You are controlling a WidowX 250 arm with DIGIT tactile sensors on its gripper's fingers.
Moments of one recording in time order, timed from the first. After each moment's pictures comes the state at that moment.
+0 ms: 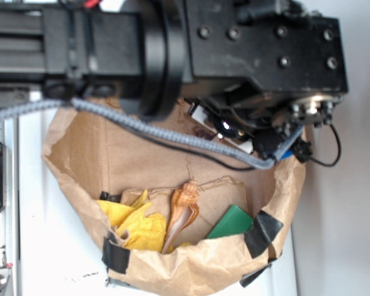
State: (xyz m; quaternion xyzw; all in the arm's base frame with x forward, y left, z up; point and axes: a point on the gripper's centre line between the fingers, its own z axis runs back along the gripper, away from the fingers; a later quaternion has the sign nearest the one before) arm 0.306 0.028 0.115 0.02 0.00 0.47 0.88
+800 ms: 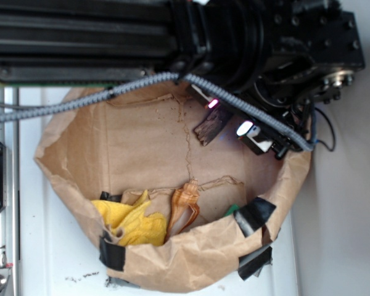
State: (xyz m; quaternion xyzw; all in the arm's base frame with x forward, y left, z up) arm 0.324 0.053 0.065 0.04 0.05 0.40 0.92
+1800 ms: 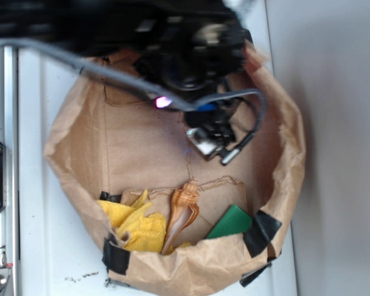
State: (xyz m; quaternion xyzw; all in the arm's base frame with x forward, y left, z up) arm 0.268 0.050 0.080 -0.07 -0.02 0.34 0.94
